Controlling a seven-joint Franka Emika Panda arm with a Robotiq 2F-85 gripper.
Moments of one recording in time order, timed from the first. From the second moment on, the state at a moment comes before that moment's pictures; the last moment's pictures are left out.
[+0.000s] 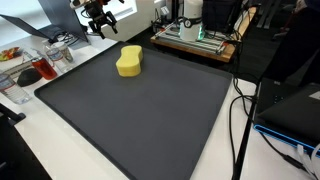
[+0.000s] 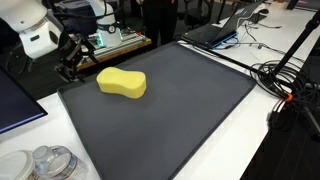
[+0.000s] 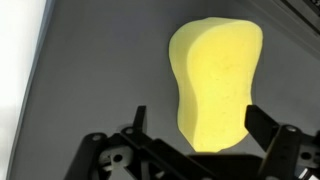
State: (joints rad) arm -0.36 0.32 -0.33 -2.00 0.35 2.01 -1.31
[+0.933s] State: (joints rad) arm -0.28 0.36 -0.16 -1.87 0.12 1.96 -1.19
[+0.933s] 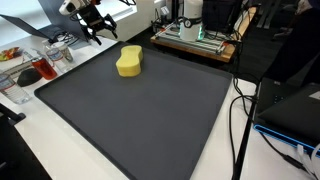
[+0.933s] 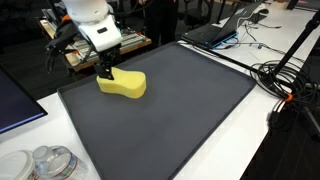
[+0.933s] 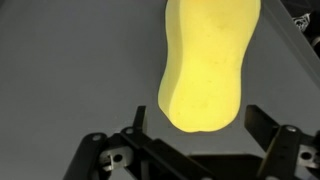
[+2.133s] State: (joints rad) arm -0.07 0.40 -0.05 -1.85 -0.08 2.05 -0.58
